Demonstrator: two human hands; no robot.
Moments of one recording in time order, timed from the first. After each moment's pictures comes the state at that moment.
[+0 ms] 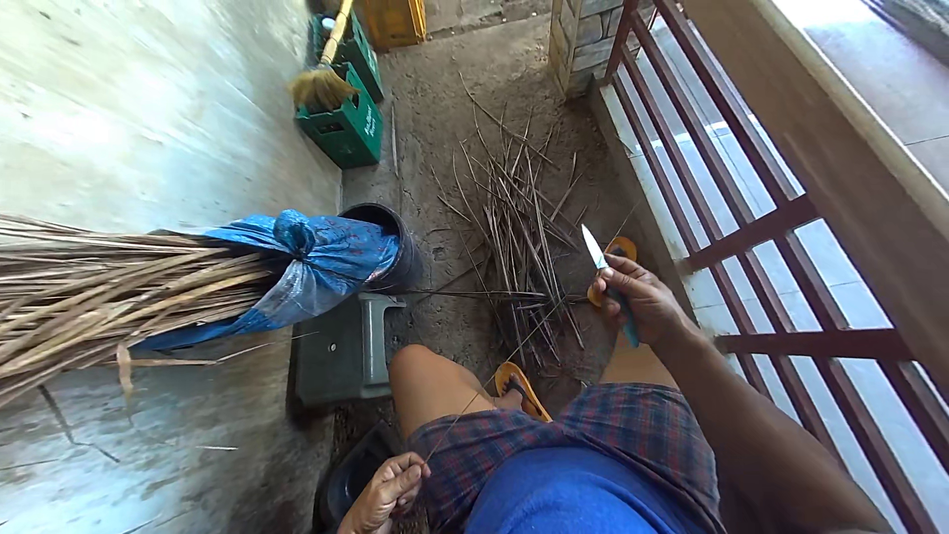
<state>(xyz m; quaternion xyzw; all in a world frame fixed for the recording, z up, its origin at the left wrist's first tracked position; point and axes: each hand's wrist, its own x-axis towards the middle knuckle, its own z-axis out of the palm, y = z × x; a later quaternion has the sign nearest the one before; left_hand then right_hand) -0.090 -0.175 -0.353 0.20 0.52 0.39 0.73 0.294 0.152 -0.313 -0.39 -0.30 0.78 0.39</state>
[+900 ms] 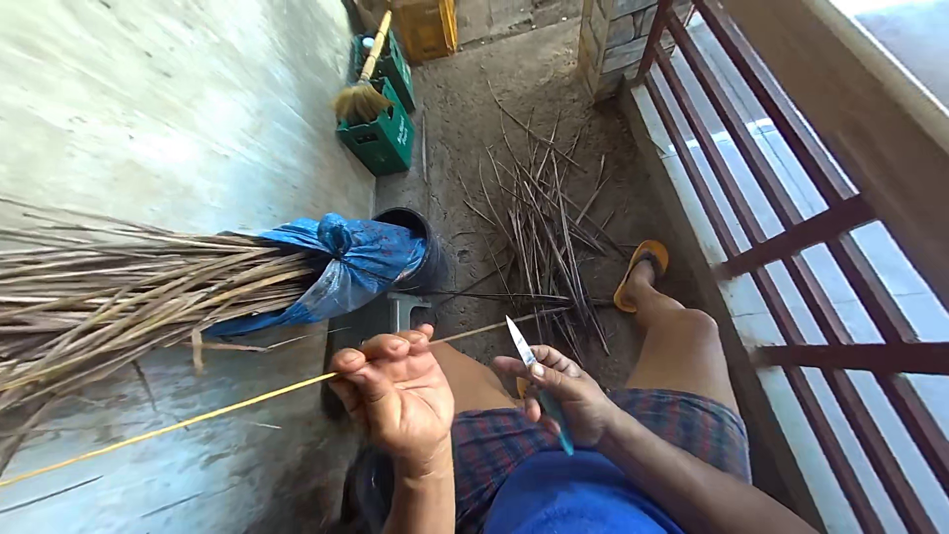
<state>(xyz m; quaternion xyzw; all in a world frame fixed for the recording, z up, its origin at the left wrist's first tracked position) 0.025 0.006 -0.195 0.40 0.27 0.84 0.23 0.199 0.026 -0.305 -0.10 -0.17 0.93 0.31</state>
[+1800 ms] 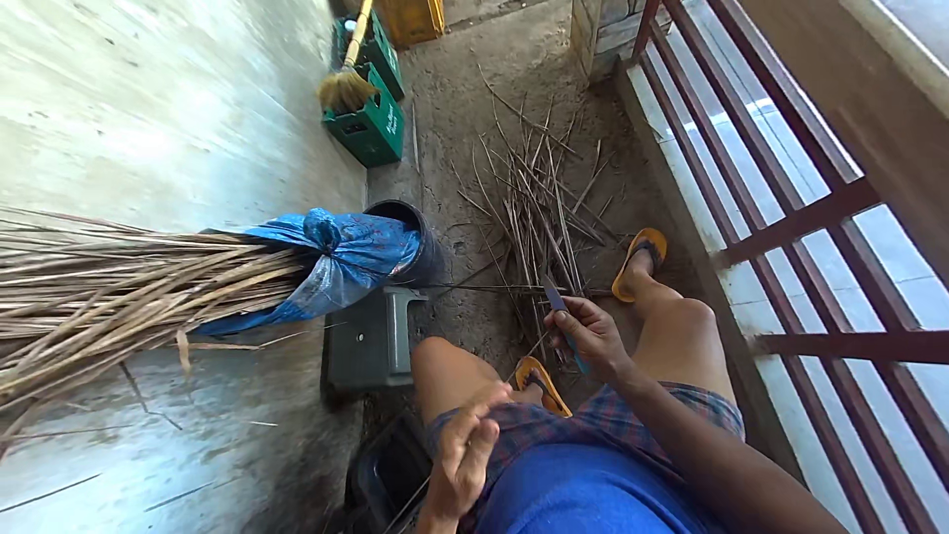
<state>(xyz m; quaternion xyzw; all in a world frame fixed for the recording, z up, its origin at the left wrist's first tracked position) 0.030 -0.087 -0.280 0.56 0.55 0.49 0.39 0.220 0.083 -0.360 -0.31 -0.43 0.72 0.45</state>
